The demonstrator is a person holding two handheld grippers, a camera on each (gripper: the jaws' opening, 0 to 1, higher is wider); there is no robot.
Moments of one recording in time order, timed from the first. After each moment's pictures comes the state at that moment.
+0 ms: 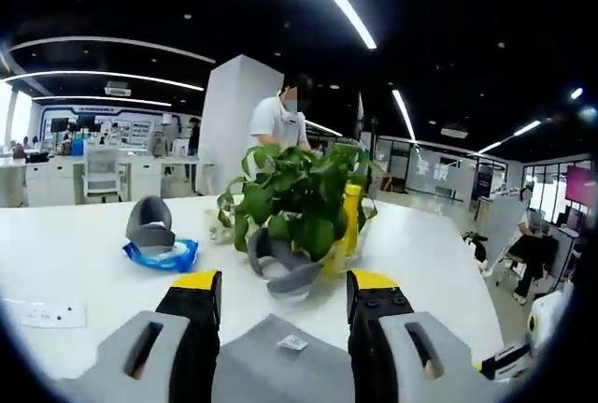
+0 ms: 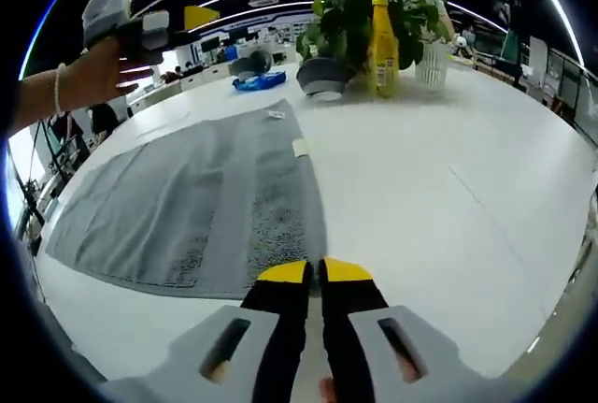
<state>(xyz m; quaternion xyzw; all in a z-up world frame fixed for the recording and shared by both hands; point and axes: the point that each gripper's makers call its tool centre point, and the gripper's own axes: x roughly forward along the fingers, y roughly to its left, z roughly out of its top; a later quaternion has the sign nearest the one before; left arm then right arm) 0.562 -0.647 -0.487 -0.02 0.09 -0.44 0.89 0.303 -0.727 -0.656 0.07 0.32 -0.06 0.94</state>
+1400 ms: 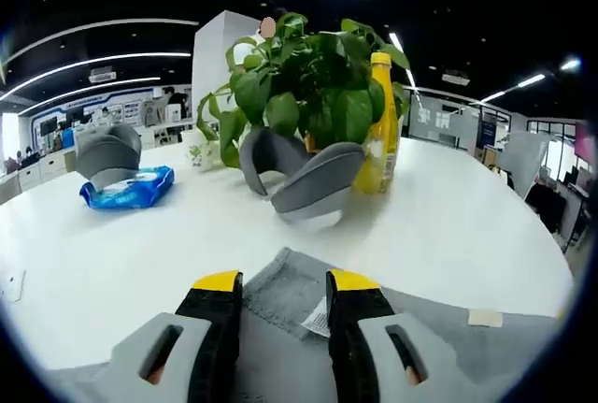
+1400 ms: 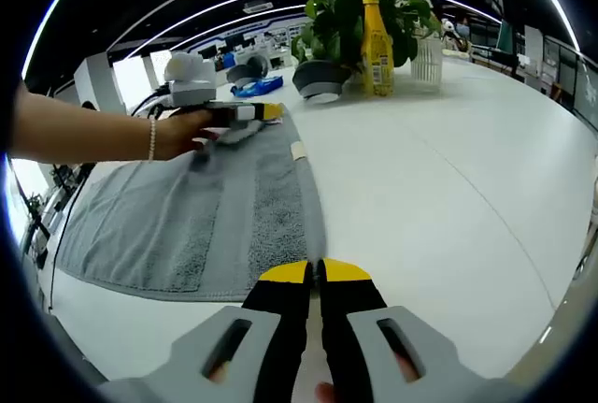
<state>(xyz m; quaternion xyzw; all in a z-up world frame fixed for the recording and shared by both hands) 0.604 -0.709 -0.648 0.08 0.17 -0.44 0.88 0.306 -0.729 -0.658 0.10 0.32 -0.06 0.94</state>
